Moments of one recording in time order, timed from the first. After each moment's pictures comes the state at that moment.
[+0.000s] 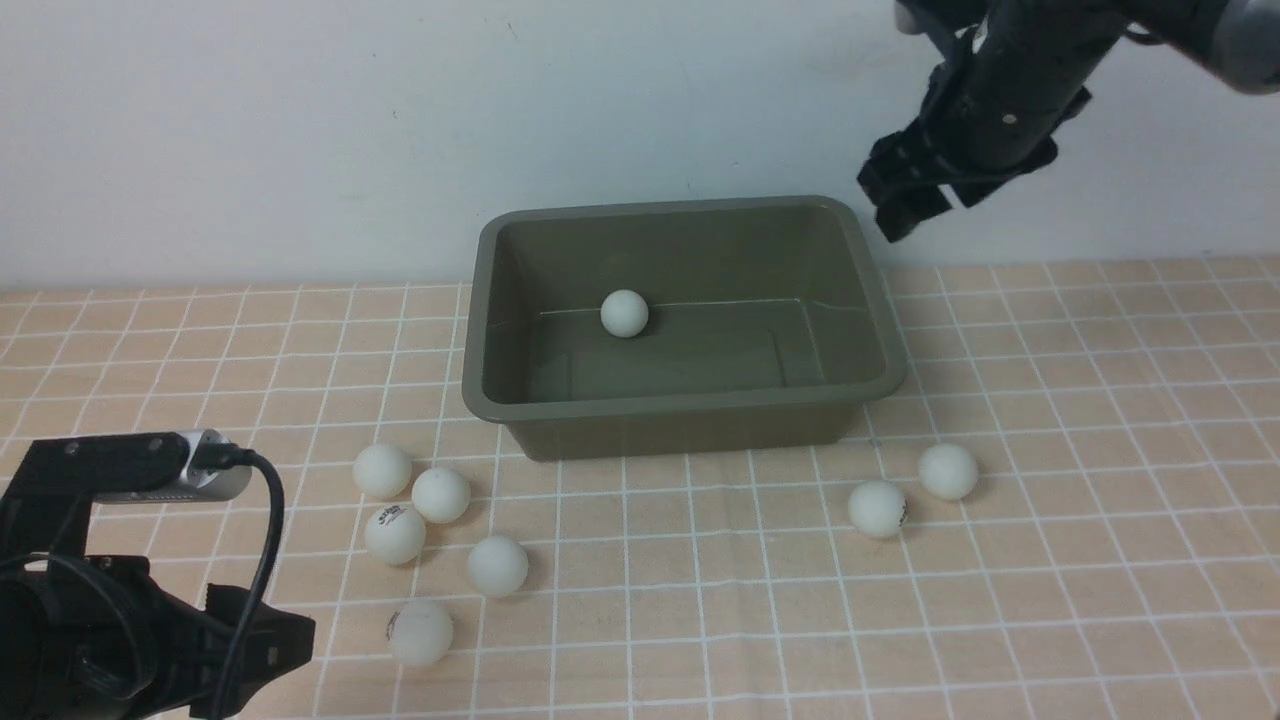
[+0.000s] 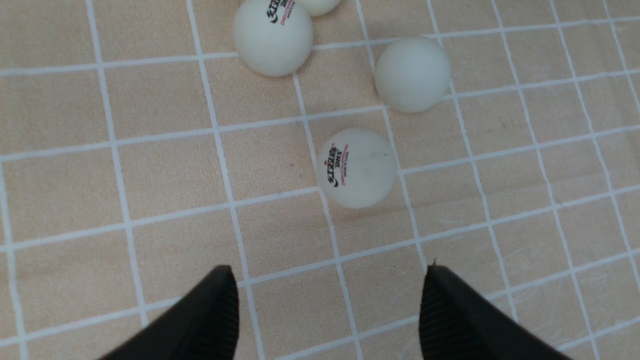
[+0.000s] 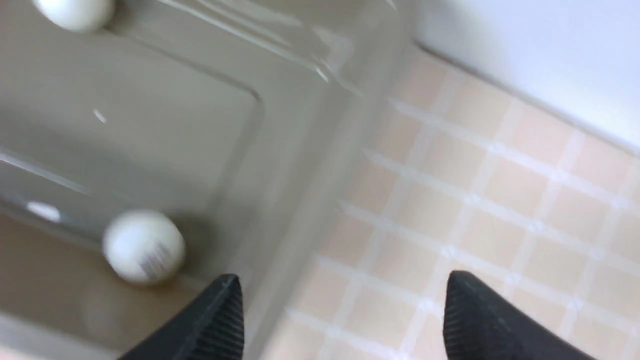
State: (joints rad) right arm 0.26 2.03 -1.98 -0.02 1.24 -0.13; left arm 0.12 1.06 -0.46 -0.78 0.62 0.73
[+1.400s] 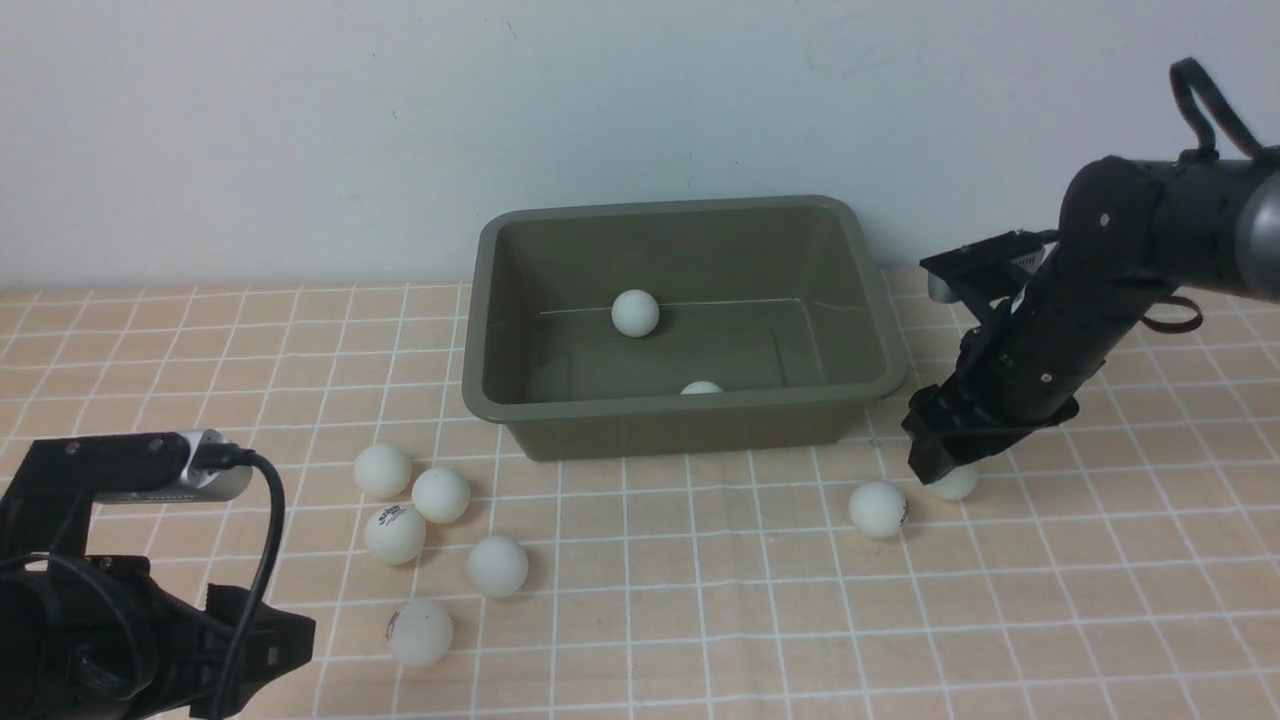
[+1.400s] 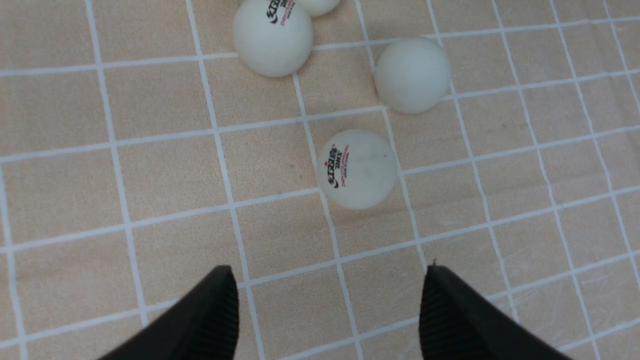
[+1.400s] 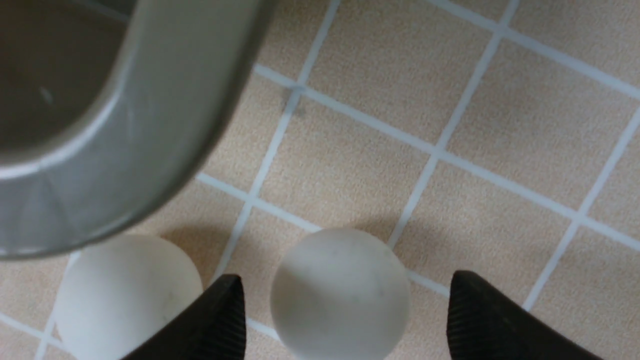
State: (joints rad) right arm 0.19 2.01 -1.41 0.18 0.92 -0.33; left arm 0.12 1.06 -0.46 -0.78 0.62 0.73
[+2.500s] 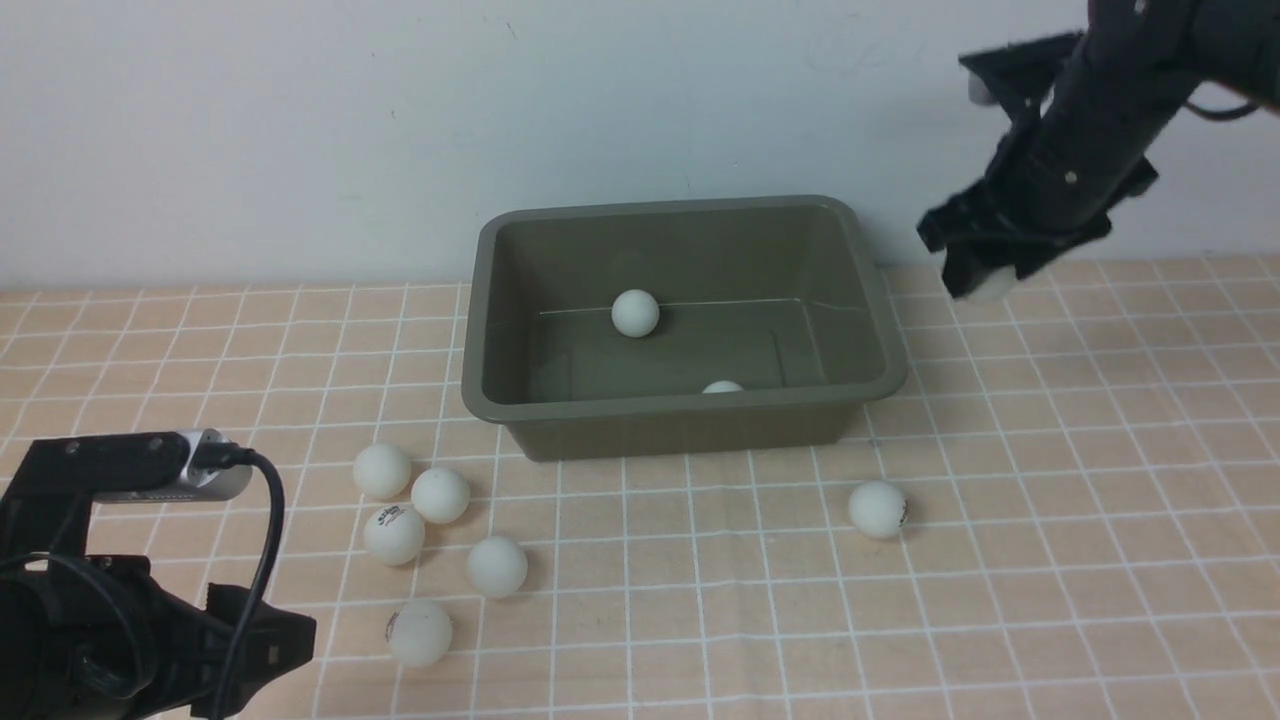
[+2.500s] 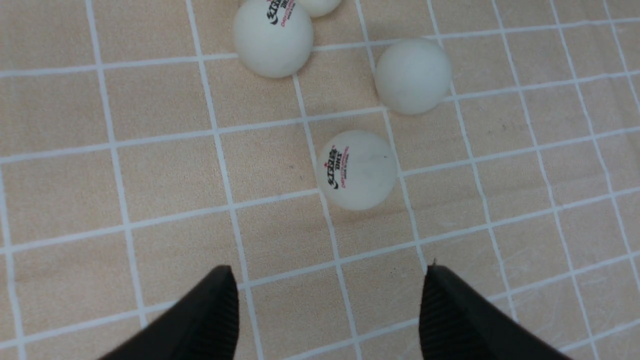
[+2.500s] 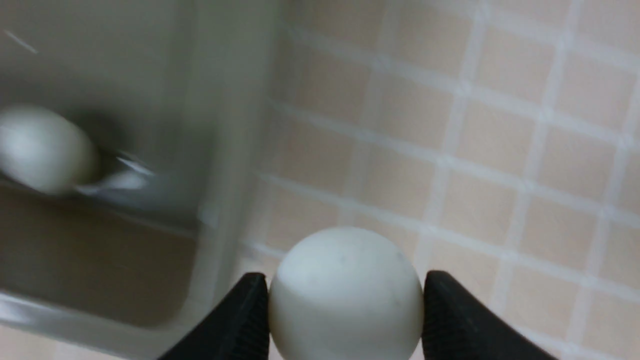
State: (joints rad) right arm 0.21 2.03 -1.92 0.10 1.23 -0.13; left arm 0.12 1.06 -0.46 -0.79 0.62 0.73
